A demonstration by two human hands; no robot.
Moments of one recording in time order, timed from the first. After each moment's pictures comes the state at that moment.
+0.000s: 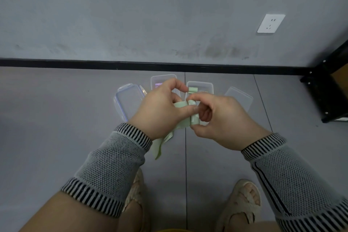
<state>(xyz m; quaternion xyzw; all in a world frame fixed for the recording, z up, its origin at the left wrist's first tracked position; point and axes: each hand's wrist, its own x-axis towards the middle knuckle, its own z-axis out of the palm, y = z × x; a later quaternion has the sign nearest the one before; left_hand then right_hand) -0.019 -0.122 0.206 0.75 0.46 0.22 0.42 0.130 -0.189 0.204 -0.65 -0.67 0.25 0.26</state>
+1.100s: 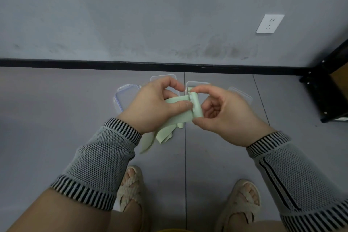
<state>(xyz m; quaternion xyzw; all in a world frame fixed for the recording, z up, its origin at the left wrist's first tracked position) -0.028 -0.116 0.218 0.71 0.44 0.23 0.50 0.139 -0.190 0.206 -0.63 -0.58 0.38 0.36</state>
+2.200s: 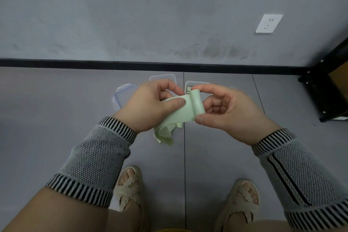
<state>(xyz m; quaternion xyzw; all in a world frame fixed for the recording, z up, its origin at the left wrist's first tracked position) -0.033 -0.111 0.216 0.71 0.42 0.22 0.53 0.147 -0.192 0.211 -0.55 -0.52 0.49 0.43</state>
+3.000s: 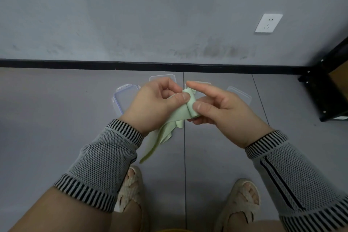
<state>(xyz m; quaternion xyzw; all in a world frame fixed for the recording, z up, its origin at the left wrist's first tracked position) -0.023 -0.117 0.212 0.64 0.43 0.29 0.57 0.134 -0.190 0.211 -0.55 -0.50 0.50 0.44</state>
